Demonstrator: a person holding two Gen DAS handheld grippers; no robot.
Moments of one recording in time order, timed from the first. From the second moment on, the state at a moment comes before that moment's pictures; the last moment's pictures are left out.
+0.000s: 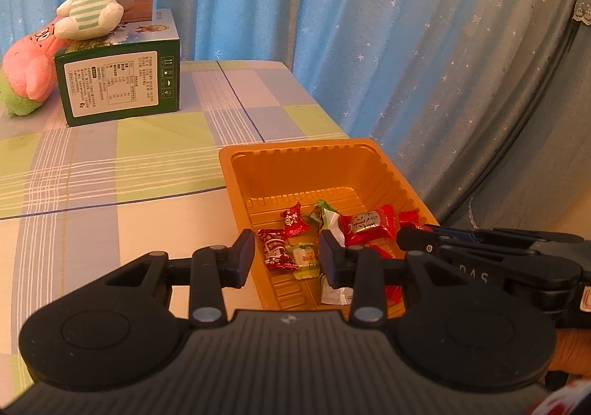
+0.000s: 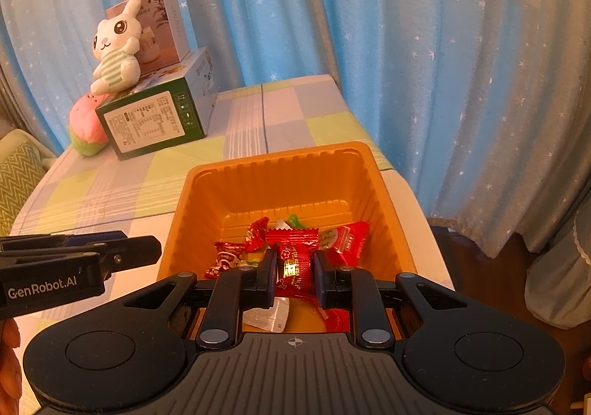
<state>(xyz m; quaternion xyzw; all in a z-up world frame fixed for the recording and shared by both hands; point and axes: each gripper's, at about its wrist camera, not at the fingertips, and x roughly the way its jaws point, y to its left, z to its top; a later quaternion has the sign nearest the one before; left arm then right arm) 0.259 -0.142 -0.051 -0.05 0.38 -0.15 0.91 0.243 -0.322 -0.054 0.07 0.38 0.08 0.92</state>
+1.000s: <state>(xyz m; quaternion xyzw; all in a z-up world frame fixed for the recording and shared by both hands) 0.246 -0.128 -0.055 -0.03 0.38 -0.11 0.92 0.235 -0.344 -0.061 0.11 0.39 0.07 0.91</state>
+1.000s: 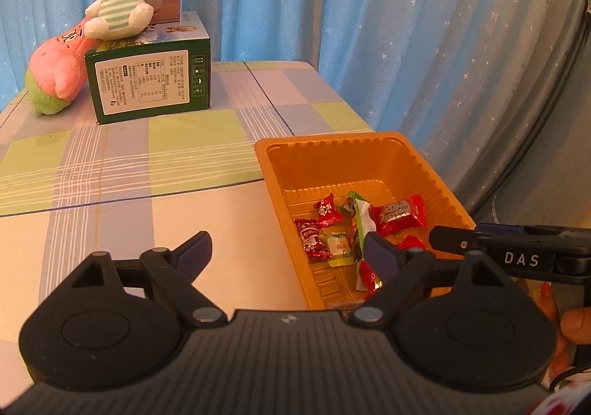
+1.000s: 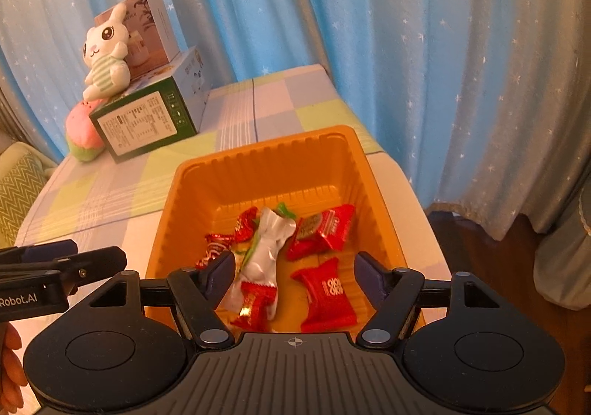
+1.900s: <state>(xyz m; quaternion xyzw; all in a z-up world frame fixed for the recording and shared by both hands) 0.164 -0.102 -0.009 -0.05 0.38 -0.08 0.92 0.153 -0.327 -0.001 0.10 0.39 0.06 0.91</state>
